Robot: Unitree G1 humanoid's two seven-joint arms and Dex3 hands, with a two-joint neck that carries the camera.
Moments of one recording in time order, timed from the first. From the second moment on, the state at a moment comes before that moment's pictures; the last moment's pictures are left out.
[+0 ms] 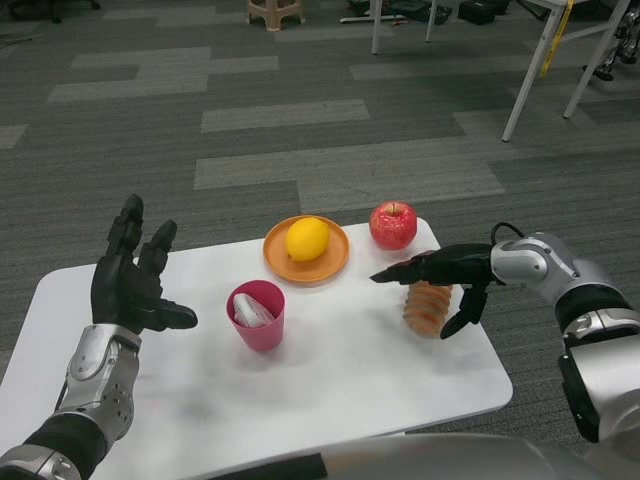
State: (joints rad) left arm -0.47 0.22 -0.49 0.93 -0.87 -0.73 -0.20; right arm -0.42 -0.61 -0.15 0.93 -0.78 -1.02 0.65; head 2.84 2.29
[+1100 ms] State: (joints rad) left arm -0.47 0.22 -0.51 0.94 -0.88 -0.73 -0.20; right arm -0.42 -0.58 -0.28 0.95 -0.94 -0.91 0.62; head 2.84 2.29
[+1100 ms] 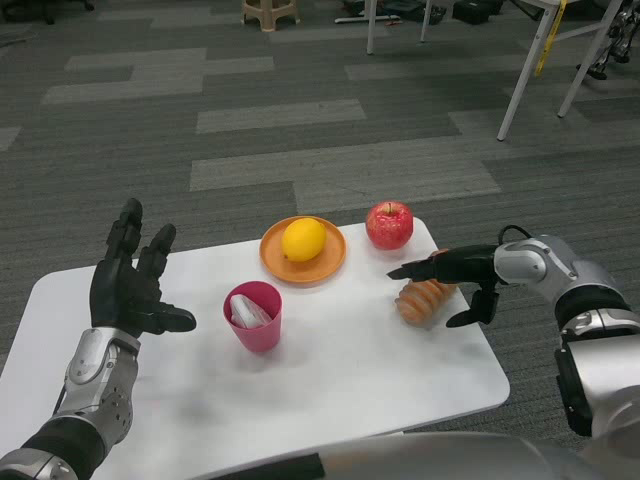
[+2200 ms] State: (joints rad) left arm -0.49 0.22 -0.51 0.98 -0.89 -0.73 -0.20; right arm -0.38 -0.46 -0.42 0.96 -1.17 -0.78 0.36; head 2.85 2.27
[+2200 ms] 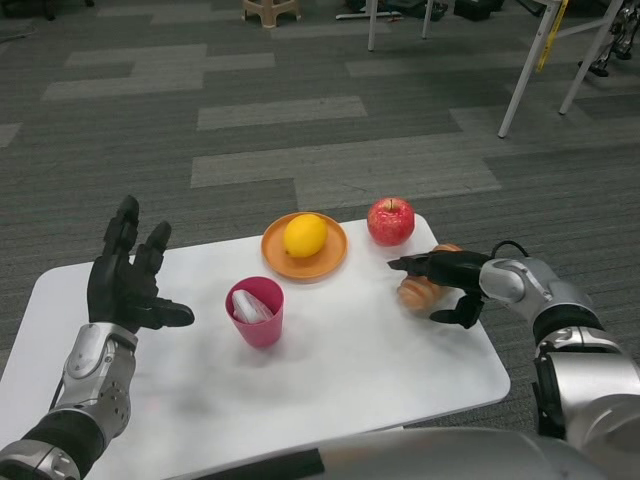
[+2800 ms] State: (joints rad) left arm -0.50 0.21 -0.51 0.98 -0.89 -0.73 -0.20; right arm -0.38 -0.44 -0.42 0.95 -1.18 -0.77 0.34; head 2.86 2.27
